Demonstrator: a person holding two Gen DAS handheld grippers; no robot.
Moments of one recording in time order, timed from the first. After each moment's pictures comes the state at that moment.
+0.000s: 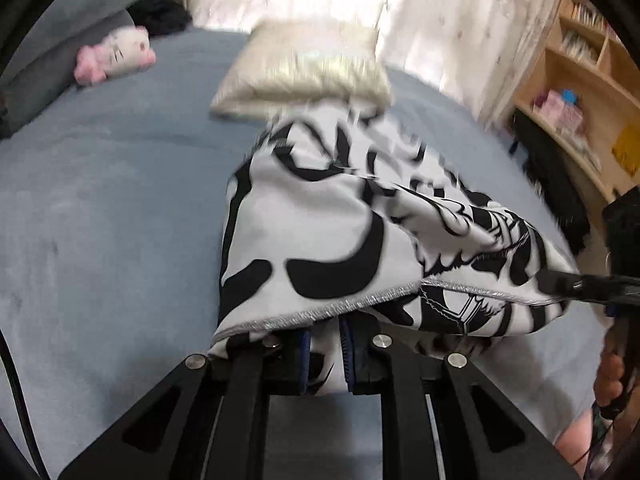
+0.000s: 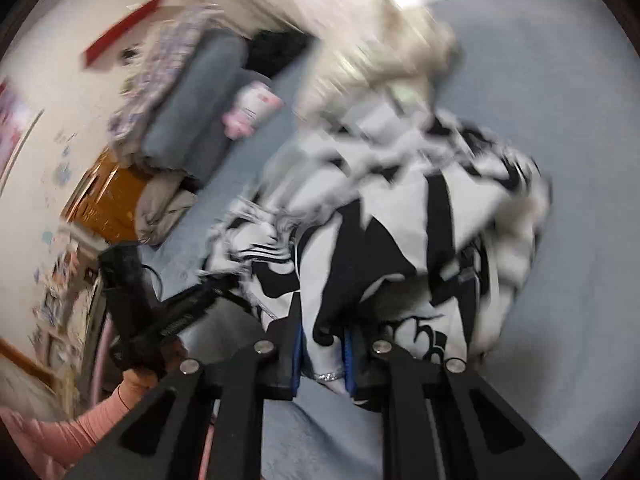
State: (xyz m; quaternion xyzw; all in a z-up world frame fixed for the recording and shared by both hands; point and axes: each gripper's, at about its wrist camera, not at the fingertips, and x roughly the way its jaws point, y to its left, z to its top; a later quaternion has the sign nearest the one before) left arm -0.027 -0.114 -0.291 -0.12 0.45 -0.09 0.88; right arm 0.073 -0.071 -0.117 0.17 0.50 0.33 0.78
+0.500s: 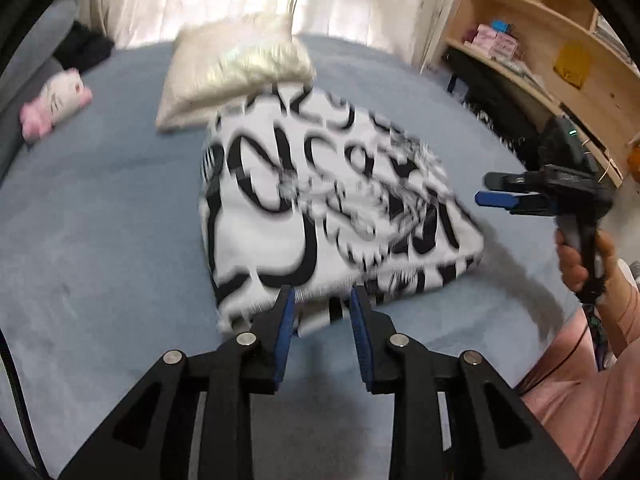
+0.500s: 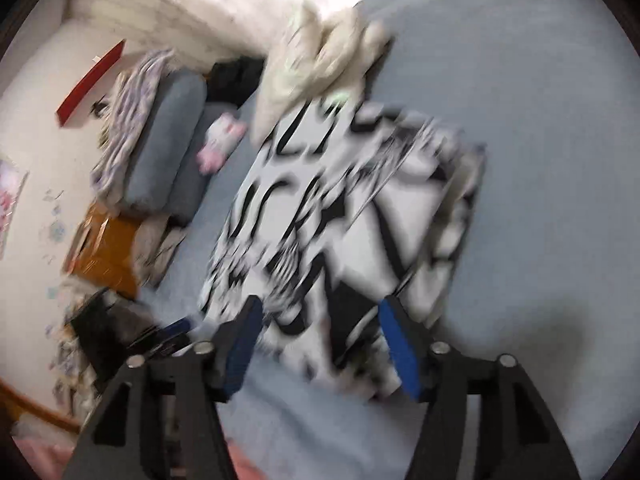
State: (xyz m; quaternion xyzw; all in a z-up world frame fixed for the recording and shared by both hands) left arm -0.065 -0.106 -0.227 -0.03 0.45 -0.20 0.87; right arm 0.071 -0.134 -0.114 0.24 0.48 0.27 0.80
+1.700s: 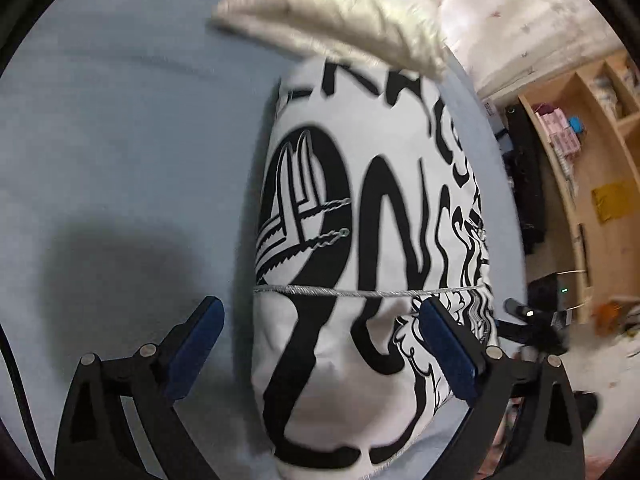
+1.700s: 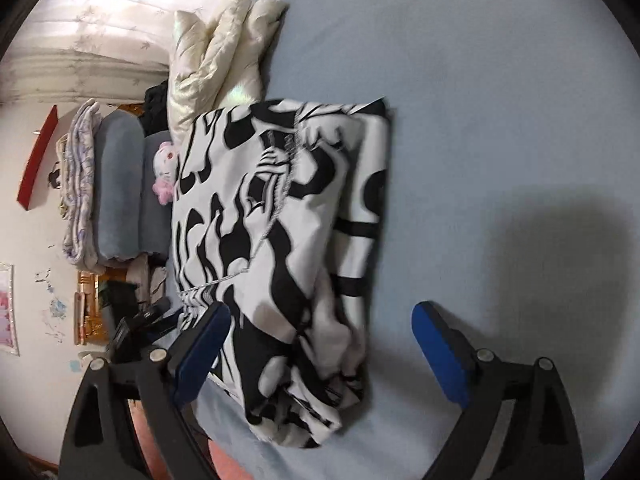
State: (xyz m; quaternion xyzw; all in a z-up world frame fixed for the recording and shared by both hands) left arm 0.082 -0.055 -0.334 -0.28 0.58 -0.19 0.74; right arm 0.119 -0.153 -0.195 0.35 0.56 0.23 0.71
